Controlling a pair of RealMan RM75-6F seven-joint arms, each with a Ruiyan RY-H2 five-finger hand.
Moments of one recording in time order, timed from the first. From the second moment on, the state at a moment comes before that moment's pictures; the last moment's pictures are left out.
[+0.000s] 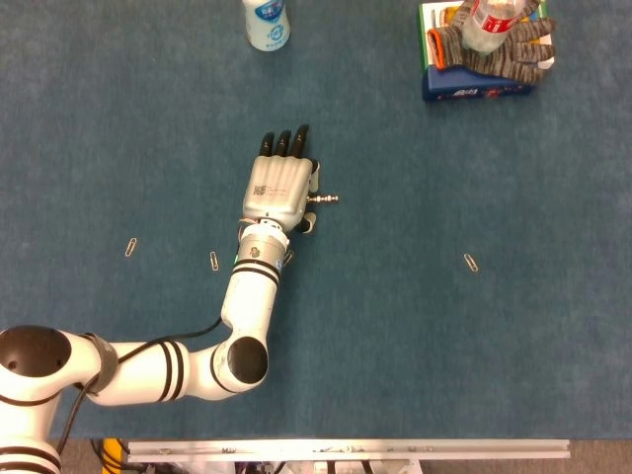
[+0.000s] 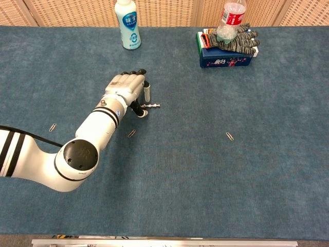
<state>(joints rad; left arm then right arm) -0.92 -1.98 -0.30 -1.36 0.52 1.16 0.85 -0.05 -0.86 0.14 -1.50 -1.30 1.45 0.31</state>
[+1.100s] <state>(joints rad) -0.91 -2.01 -0.33 -1.31 0.53 1.15 0.83 -0.05 -0.87 0.14 -1.47 -1.30 1.44 0.33</state>
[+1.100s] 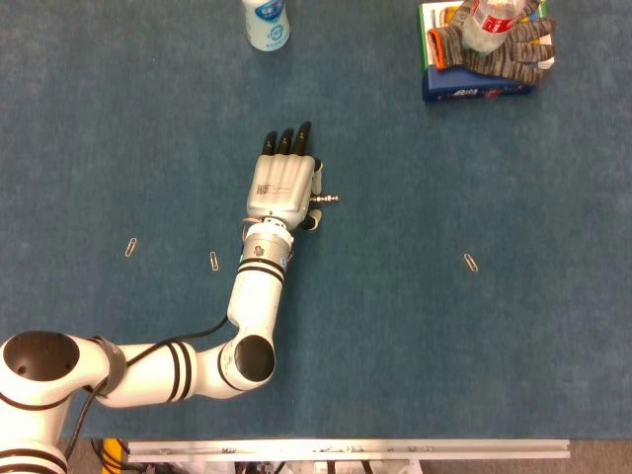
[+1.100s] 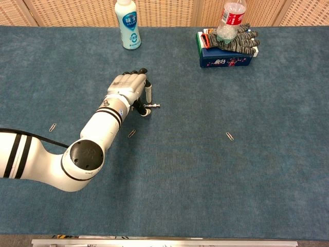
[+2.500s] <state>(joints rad) -0.91 -2.01 -0.32 -1.32 0.51 1.12 0.85 -0.05 -0.88 0.14 -1.47 -1.31 1.43 0.33</state>
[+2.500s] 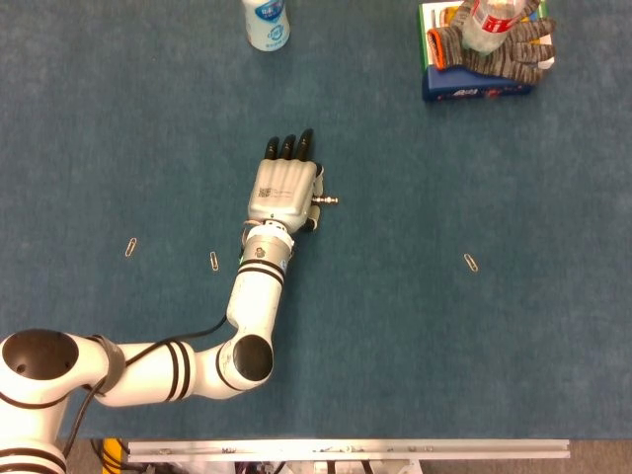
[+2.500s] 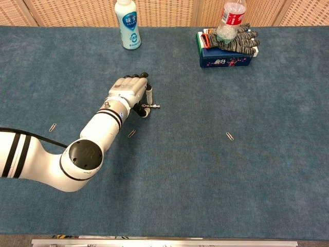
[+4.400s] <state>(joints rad) -0.91 -2.00 -0.30 -1.33 0.51 1.13 0.87 -0.05 -0.89 0.13 -1.45 -1.31 1.42 0.34</state>
